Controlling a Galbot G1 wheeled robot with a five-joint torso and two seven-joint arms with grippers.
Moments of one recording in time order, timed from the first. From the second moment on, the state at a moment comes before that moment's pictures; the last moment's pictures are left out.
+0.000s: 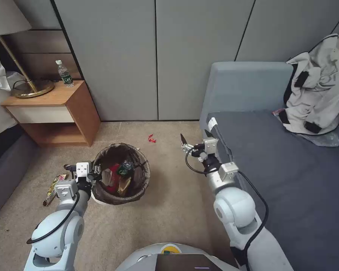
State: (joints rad) left arm 1.59 -1.40 -0.76 -2.33 -0.23 0.55 -0.03; right arm -1.35 1.36 0.29 2.24 0.11 -0.29 0.11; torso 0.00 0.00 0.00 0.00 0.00
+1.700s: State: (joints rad) left arm 1.60 -1.41 -0.75 -2.33 -0.22 0.55 -0.03; right arm -1.47 1.40 0.37 2.24 0.05 -0.23 0.12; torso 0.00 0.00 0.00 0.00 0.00
